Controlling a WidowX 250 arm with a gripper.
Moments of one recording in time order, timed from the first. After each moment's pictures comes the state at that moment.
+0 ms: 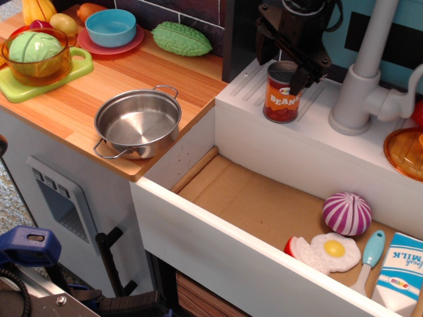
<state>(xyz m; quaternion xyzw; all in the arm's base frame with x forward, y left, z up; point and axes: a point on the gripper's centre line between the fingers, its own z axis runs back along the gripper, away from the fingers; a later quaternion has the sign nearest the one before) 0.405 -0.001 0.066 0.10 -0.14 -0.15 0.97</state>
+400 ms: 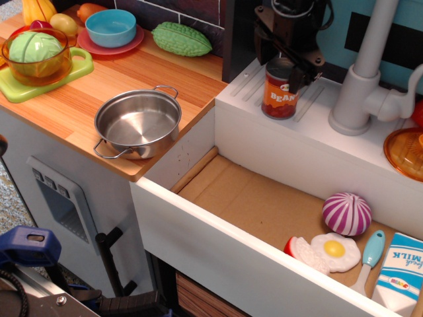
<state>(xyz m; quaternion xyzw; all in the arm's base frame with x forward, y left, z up) 0.416 0.005 0.054 0.08 -0.17 -0.17 0.97</state>
